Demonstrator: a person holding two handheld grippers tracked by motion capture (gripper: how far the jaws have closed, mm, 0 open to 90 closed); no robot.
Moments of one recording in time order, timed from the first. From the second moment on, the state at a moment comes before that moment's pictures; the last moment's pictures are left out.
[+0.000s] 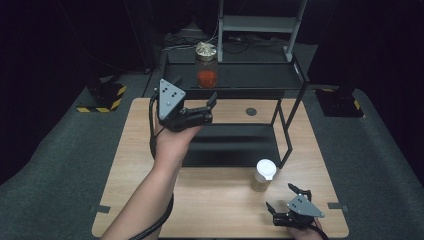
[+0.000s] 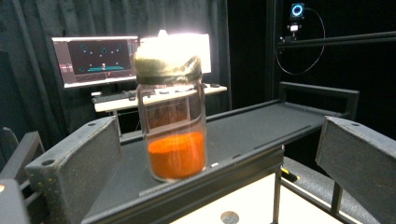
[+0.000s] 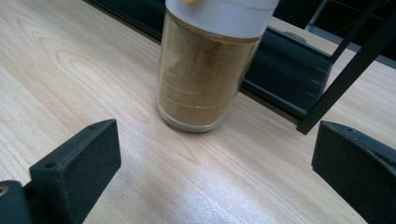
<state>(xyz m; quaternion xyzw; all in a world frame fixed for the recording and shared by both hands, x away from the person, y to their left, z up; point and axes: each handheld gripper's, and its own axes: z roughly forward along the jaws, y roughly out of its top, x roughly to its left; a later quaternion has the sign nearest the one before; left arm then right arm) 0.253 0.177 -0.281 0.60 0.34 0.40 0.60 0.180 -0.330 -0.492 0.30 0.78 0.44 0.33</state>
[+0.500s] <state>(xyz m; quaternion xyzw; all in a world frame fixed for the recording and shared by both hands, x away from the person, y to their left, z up) 0.231 0.191 -0.311 0.61 0.35 0.39 0.59 0.180 -0.330 -0.492 0.30 0.78 0.44 0.33</state>
